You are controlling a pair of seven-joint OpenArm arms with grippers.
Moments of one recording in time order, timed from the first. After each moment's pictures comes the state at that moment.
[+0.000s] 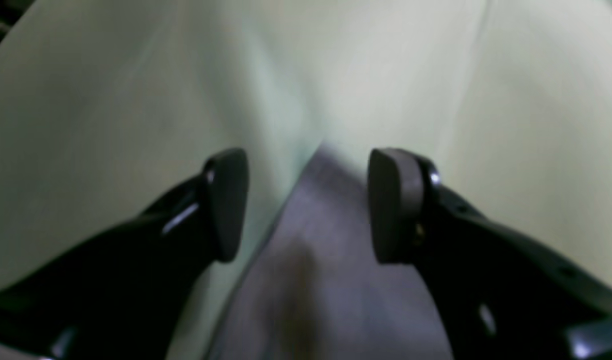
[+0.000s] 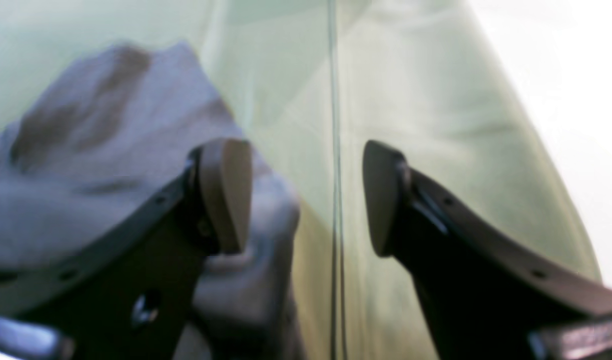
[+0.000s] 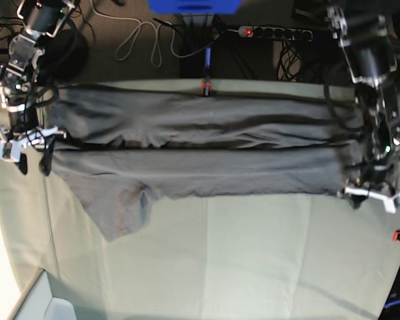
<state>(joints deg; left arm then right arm) -9.8 -14.2 -21.2 62.4 -20.6 -5.1 20.6 -4.5 6.3 39.0 68.6 -10.3 34.5 12.6</state>
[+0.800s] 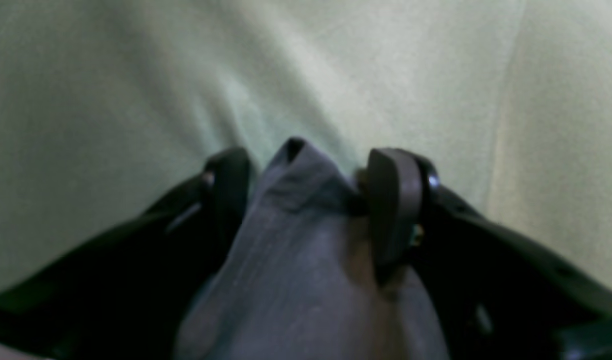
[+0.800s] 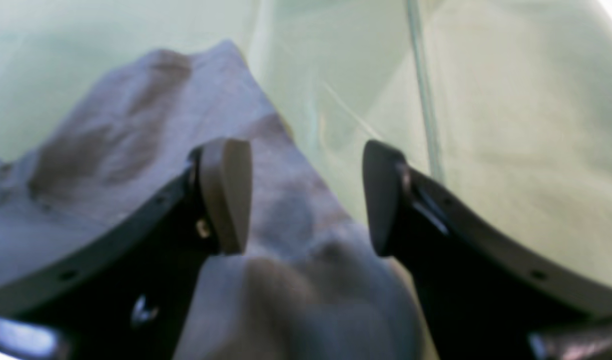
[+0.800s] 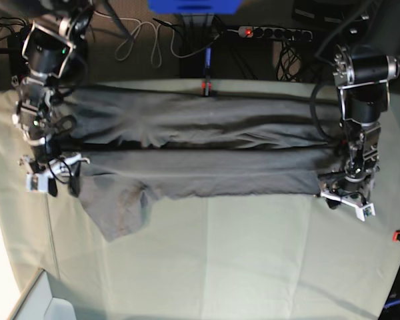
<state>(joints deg) -24.3 -14.9 -10.5 29.6 -14.9 -4.2 4.6 9.0 7.2 34.0 50.8 -17.9 34.5 12.5</state>
